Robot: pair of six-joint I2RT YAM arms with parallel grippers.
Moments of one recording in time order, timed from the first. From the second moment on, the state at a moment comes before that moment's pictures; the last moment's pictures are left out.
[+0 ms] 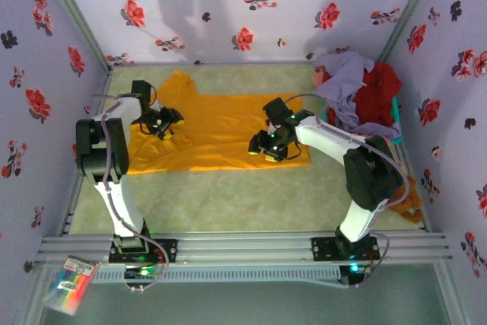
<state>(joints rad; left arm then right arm) -0.02 1.98 1.38 -0.69 0.50 -0.65 0.59 1.74 1.21 -0.69 -0.37 0.79</state>
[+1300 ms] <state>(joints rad) 0.08 1.73 1.02 -0.74 0.23 -0.52 0.42 1.79 1.06 -0.55 -0.30 0.69</state>
